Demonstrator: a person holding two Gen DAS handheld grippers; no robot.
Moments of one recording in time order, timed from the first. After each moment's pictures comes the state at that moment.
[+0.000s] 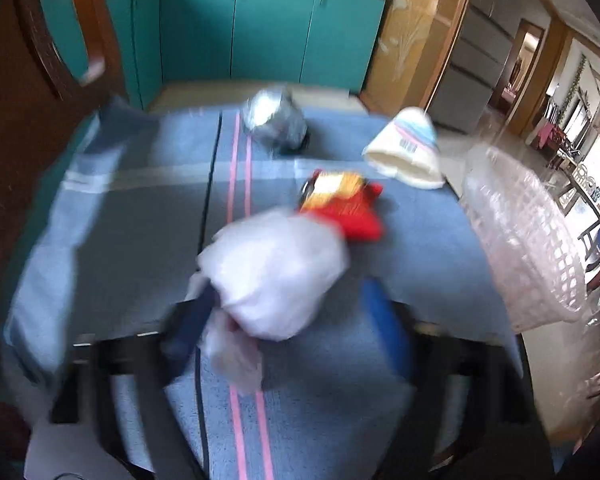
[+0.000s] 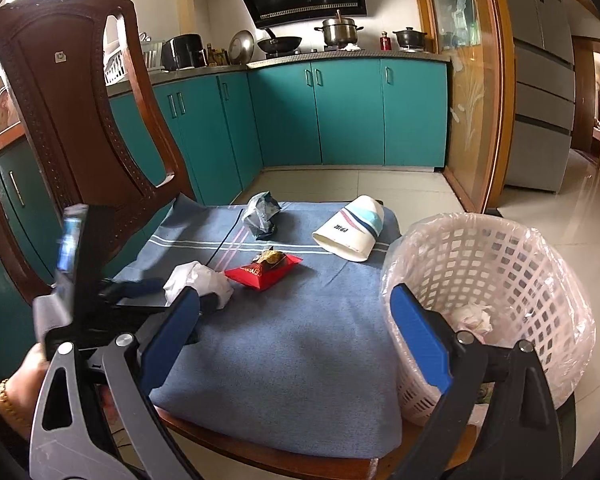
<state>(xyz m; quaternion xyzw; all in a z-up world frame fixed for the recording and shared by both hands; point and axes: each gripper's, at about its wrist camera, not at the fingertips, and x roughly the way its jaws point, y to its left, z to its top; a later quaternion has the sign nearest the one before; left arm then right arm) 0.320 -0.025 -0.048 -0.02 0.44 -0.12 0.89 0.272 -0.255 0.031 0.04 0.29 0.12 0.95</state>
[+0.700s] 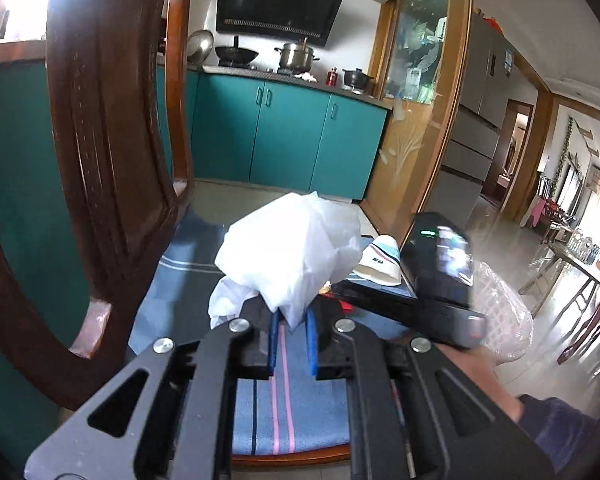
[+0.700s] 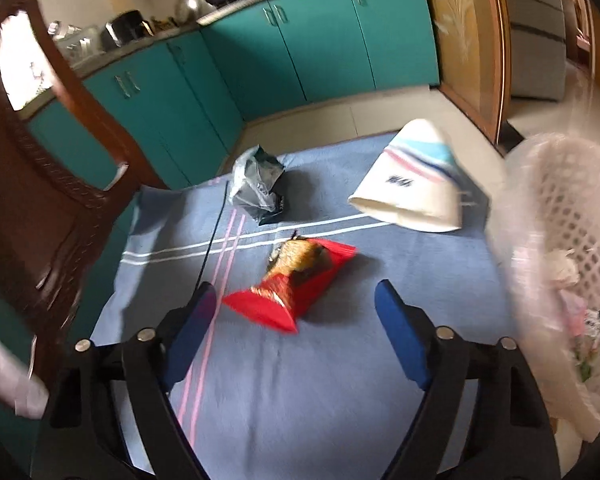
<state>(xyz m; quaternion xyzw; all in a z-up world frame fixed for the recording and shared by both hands) 0.201 0.037 0.066 -0.08 0.26 -0.10 0.96 0.412 -0.186 -0.040 0.13 0.42 0.07 0.90</state>
